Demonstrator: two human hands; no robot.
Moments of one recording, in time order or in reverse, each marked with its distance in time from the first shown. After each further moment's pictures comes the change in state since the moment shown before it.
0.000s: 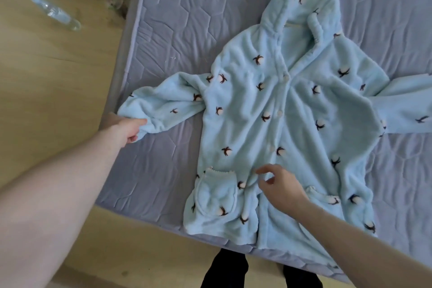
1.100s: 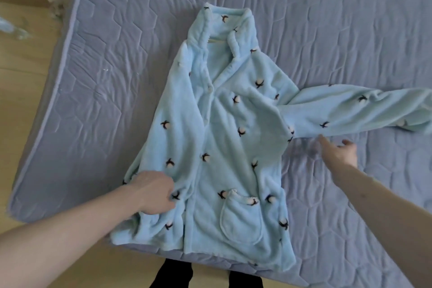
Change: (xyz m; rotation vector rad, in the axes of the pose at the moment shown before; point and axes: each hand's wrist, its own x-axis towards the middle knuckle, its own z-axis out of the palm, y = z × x) left_hand -0.269 -0.013 0.162 1.444 -0.540 0.977; right_hand 0.026 0.173 -0.260 0.515 0.702 0.539
